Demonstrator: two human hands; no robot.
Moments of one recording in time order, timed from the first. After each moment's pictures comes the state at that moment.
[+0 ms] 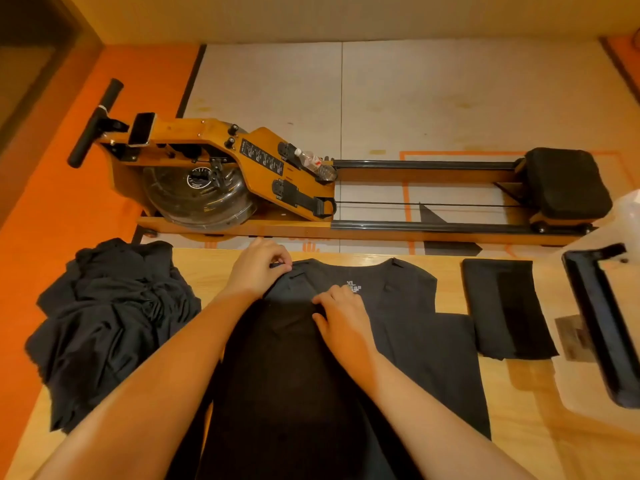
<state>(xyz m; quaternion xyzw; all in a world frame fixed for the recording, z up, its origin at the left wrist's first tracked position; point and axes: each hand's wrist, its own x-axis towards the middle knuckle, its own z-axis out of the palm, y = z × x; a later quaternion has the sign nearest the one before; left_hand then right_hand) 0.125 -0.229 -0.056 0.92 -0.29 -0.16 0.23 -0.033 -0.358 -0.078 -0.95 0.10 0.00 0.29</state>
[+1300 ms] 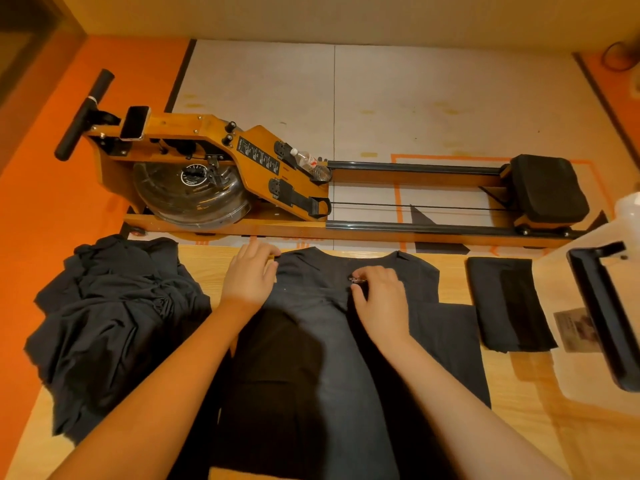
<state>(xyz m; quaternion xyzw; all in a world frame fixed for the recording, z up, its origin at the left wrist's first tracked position) 0.117 -0.192 -0.071 0.92 -0.27 -0.08 0.26 -0.026 -0.382 -0.057 -0.92 0.26 -0.04 0.28</state>
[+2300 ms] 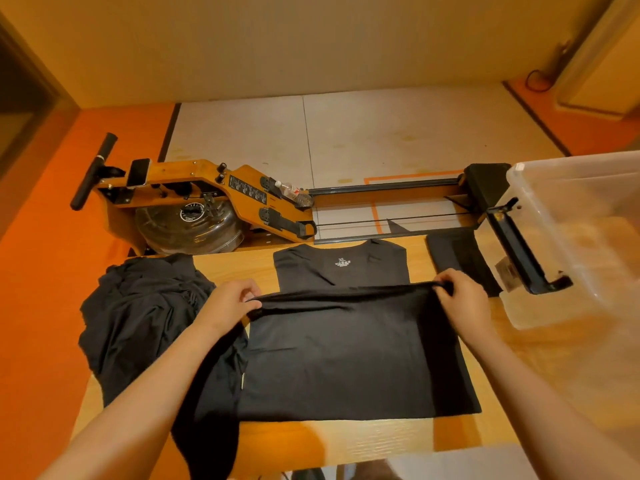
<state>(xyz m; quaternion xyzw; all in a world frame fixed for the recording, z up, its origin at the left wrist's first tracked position) 0.068 -0.115 -0.005 0.89 -0.29 -0.24 0.27 -0.170 -0.447 -0.002 -0.88 0.40 -0.10 0.25</state>
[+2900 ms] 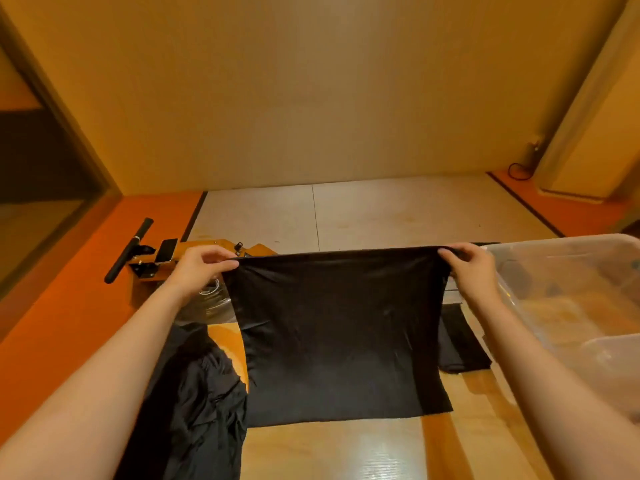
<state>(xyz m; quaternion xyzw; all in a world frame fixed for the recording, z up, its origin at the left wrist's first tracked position) 0.126 -0.136 0.177 0.85 -0.22 -0.12 0.46 -0.109 -0.508 0.142 -0.74 0.34 -0.31 0.50</state>
